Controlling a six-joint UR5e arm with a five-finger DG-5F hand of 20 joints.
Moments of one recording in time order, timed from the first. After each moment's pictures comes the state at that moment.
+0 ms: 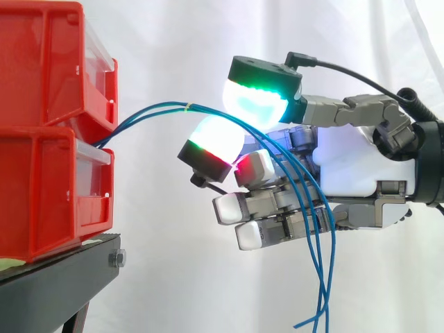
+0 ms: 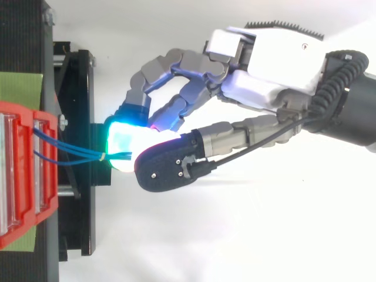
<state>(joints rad) 0.18 -2.25 -1.23 -2.75 -1.20 0.00</state>
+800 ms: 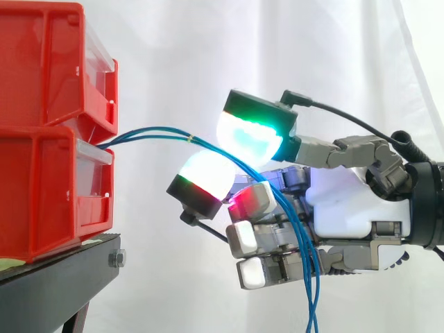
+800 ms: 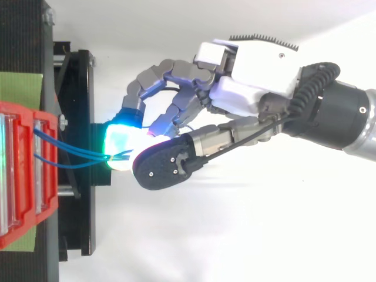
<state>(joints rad) 0.19 -2.31 -1.22 -2.72 -1.19 0.14</state>
